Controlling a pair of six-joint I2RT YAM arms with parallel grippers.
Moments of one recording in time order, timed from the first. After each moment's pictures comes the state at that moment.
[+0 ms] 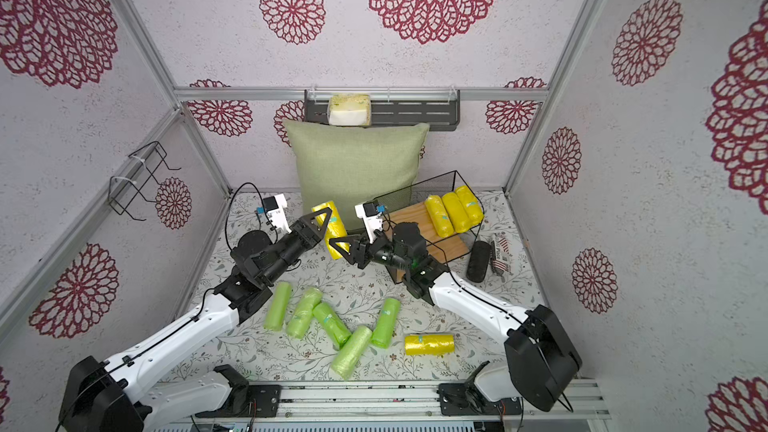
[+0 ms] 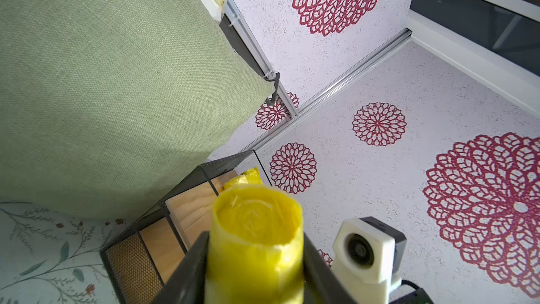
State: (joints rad) left arm -0.58 1.15 0.81 0.40 0.01 -0.93; right arm 0.74 1.38 0.95 0.40 -0.49 0.50
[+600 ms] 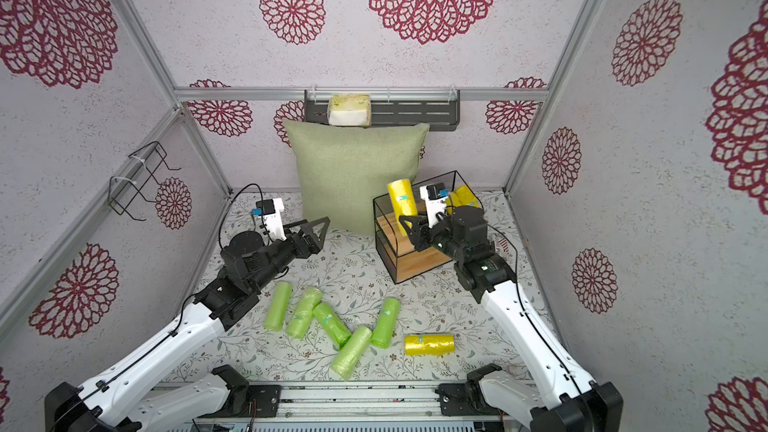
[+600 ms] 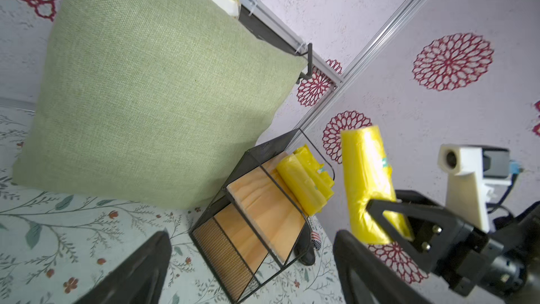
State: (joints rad) left arm -0.58 1.06 0.89 0.04 -0.04 -0.59; right arm 0.36 1.09 1.08 -0.26 -0.29 0.15
